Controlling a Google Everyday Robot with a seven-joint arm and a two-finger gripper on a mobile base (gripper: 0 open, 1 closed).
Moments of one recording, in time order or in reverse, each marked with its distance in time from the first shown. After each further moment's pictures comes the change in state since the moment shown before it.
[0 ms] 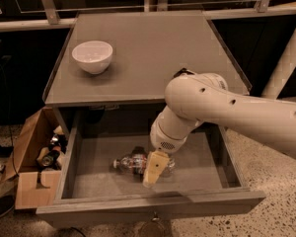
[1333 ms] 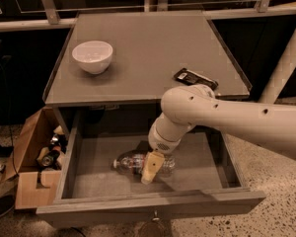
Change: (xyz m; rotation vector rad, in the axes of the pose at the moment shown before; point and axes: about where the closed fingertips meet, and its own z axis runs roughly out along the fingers) arm 0.009 -0.033 0.057 -0.006 -0.009 0.011
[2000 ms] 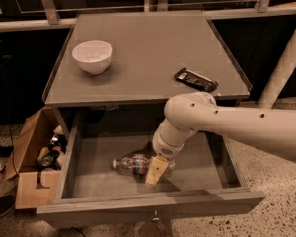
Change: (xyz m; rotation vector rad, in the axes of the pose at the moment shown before) arm 0.025 -0.002 0.020 -0.010 0.022 0.038
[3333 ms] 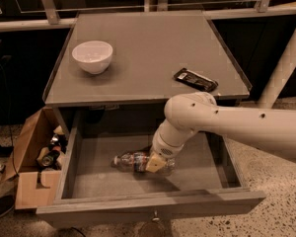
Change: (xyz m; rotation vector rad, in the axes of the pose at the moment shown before) arm 0.000 0.000 0.000 0.000 0.000 0.000
